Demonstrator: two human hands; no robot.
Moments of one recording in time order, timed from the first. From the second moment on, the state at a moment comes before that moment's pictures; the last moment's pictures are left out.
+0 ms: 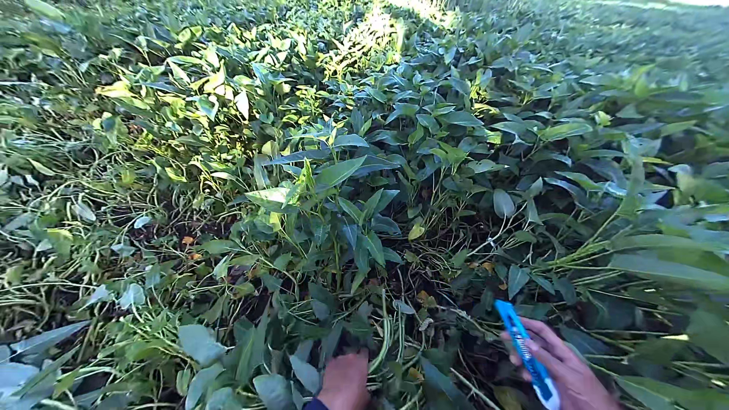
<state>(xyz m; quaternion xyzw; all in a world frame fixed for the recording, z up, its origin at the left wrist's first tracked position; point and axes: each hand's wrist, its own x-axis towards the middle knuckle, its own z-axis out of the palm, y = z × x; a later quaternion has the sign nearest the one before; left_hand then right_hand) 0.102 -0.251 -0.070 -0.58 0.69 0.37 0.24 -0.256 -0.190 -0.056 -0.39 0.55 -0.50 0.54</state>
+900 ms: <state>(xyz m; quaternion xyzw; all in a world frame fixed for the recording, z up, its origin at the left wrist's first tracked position) 0.298 -0.206 0.071 -0.72 0.44 0.43 -0.33 -0.165 -0.283 -0.023 -0.57 0.62 -0.17 0.50</state>
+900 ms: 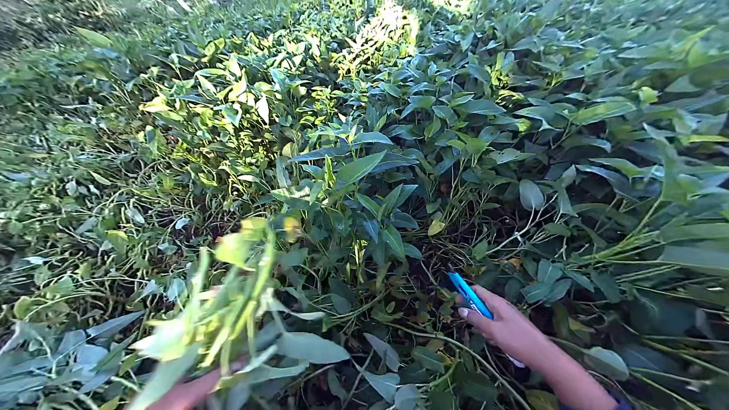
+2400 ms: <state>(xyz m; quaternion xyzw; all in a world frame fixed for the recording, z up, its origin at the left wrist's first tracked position) 0.201 -0.303 -0.018 -0.63 0.67 0.39 0.01 -0.087 -0.319 -0.057 -0.65 0.65 0.11 0.37</state>
